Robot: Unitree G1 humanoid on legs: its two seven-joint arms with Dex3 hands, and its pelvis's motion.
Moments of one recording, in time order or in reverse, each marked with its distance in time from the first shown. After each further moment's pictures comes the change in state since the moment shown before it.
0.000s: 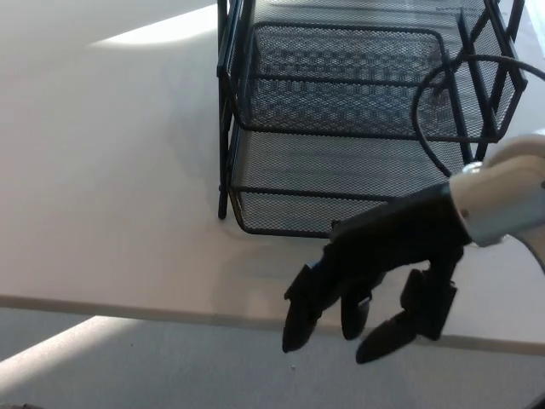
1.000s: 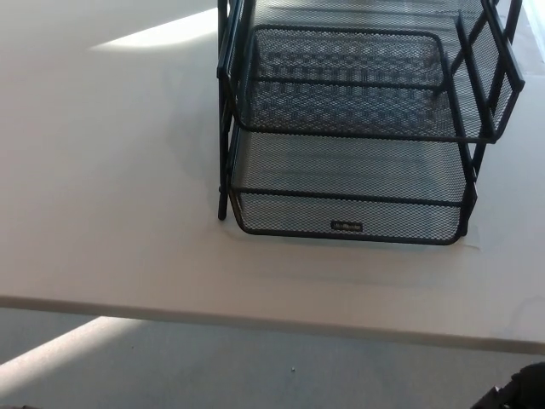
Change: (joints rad) left_arm 0.004 0.000 0.001 0.001 0.000 0.000 0.000; right_arm 0.659 -0.184 -0.197 0.381 -0.008 -0.064 -0.155
